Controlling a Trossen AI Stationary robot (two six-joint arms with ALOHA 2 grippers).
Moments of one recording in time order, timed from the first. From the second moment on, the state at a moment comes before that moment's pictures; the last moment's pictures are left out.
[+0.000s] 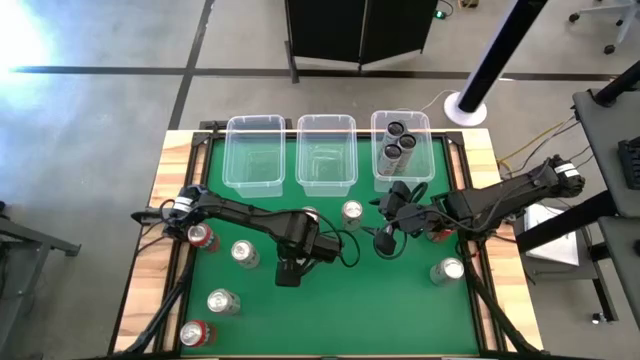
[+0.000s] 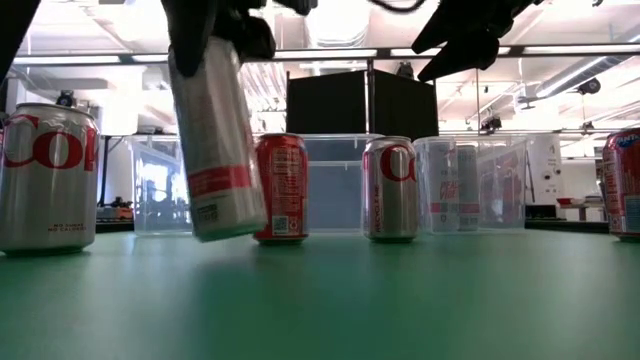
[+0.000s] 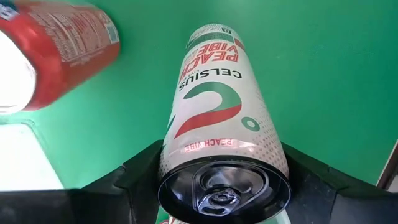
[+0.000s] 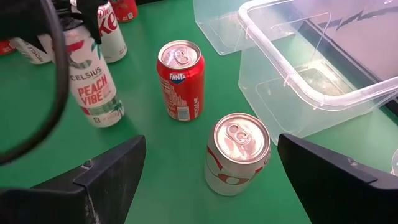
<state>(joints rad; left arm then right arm) -0.26 2.05 1.97 -1.57 0.03 -0.21 0.26 1.23 0.93 -0.41 0.45 0.39</state>
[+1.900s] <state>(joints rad) -0.40 1.73 1.64 -1.41 -0.09 -0.50 0.35 1.46 0.93 -0.08 0.40 0.29</state>
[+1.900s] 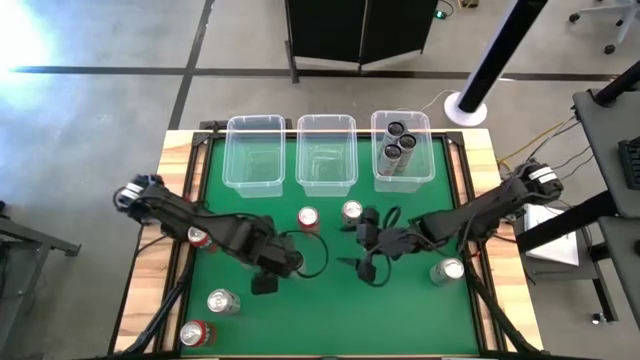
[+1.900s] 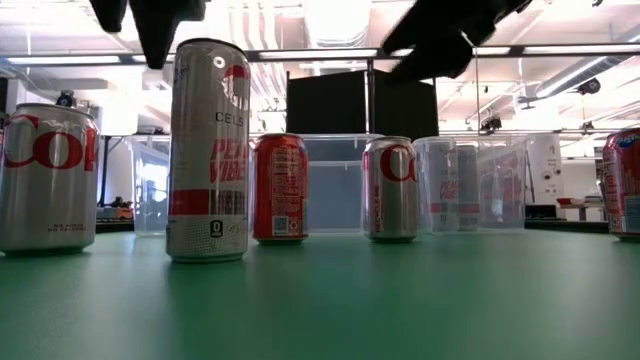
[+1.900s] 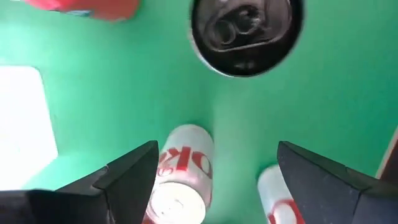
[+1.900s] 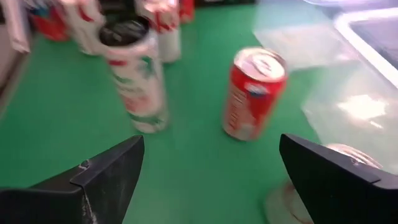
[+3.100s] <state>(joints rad) -0.43 1.58 1.16 -0.81 -0.29 -0.59 0.32 1.98 1.31 0.26 0.34 0.08</state>
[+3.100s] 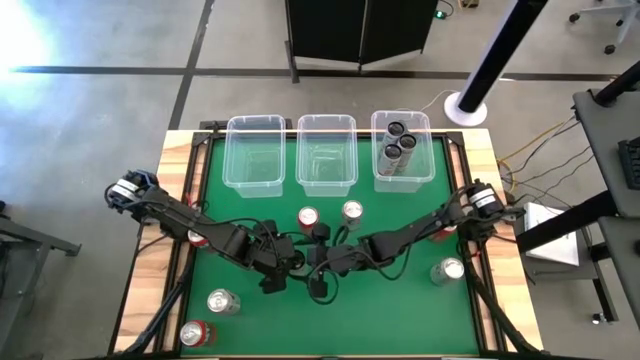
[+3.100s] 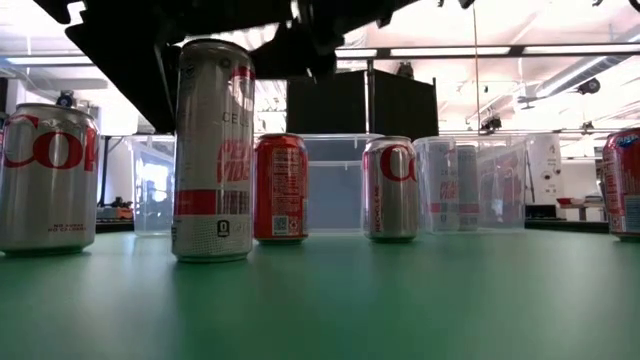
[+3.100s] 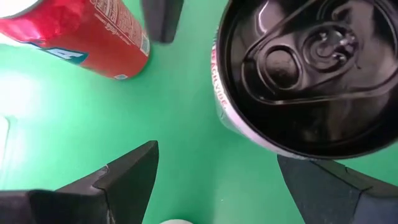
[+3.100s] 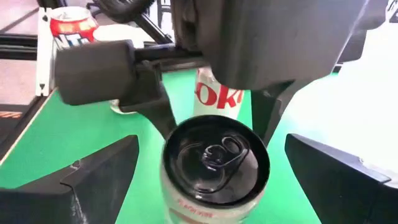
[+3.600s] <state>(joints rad) -0.43 1.58 1.16 -0.81 -0.31 -0.58 0.31 2.03 1.32 0.28 0.35 0.12</state>
